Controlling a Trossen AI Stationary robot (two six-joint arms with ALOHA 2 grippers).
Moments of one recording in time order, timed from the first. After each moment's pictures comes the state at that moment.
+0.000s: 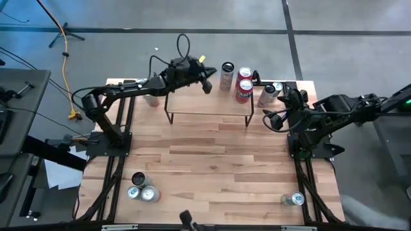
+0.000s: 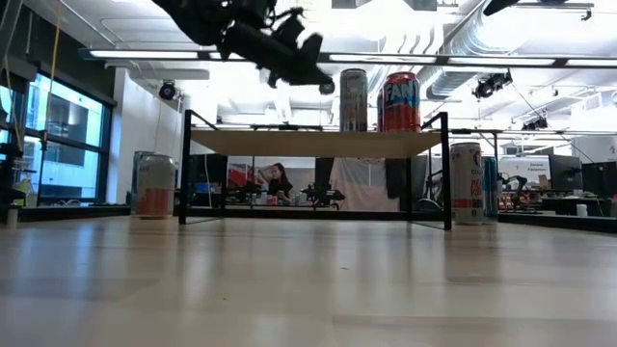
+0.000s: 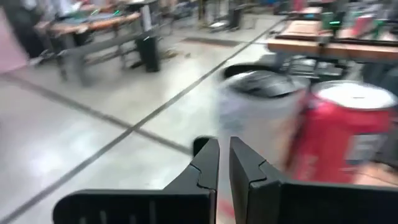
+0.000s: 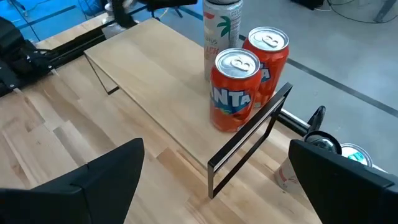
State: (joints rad) left arm 0.49 1.68 1.25 0.26 -0.06 0.04; right arm 0.33 1.02 1.39 -1.35 0.84 0.89
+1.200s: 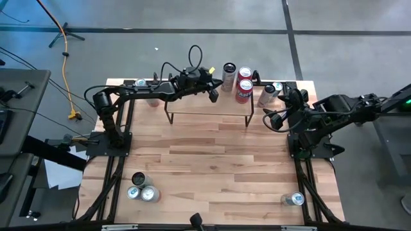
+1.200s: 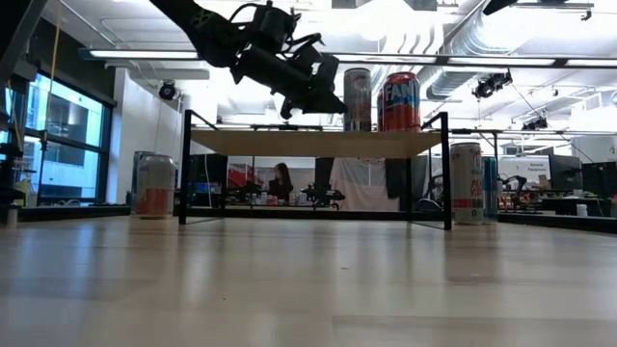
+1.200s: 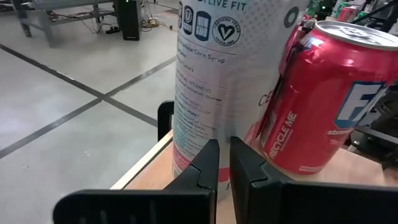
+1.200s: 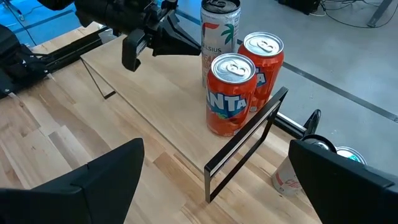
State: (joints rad) left arm 0.44 1.81 1.25 0.30 -0.04 -0.10; right arm 0.33 1.02 1.39 -1.35 0.86 0.89
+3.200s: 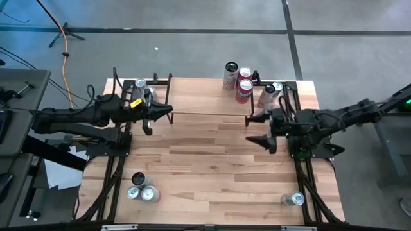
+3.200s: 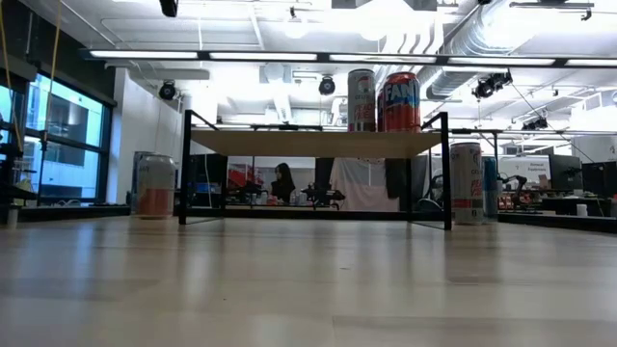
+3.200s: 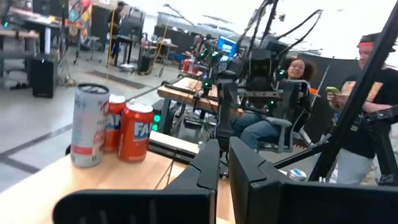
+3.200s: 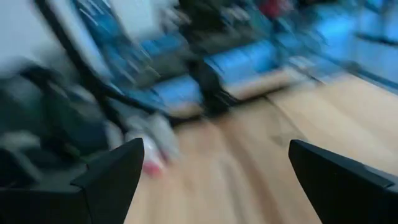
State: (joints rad) left arm 0.02 0.72 0.73 0.08 -0.16 -0.23; right arm 0.29 0.84 0.85 -0.12 0.32 0.35
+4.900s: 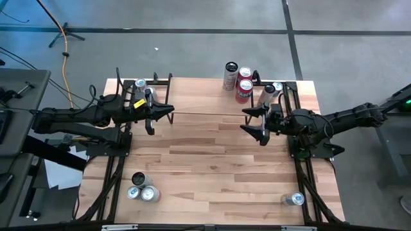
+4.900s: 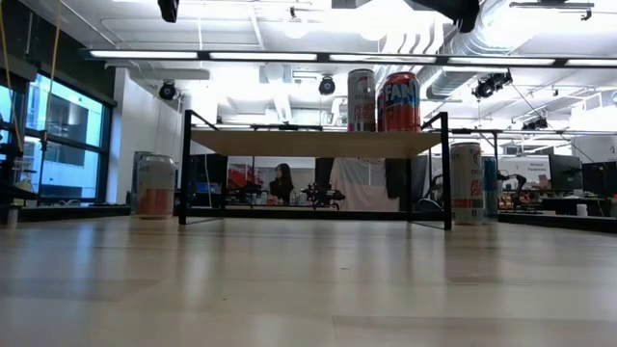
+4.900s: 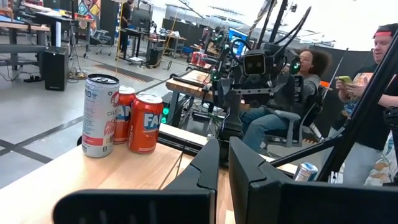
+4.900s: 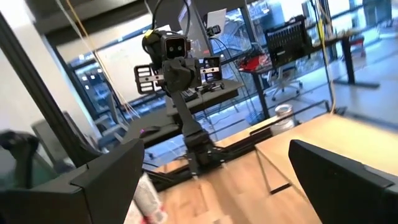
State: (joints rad) left arm 0.02 0.74 0.73 0.05 -0.19 -0.23; right arm 0.18 0.85 0.63 0.31 0.36 0.35
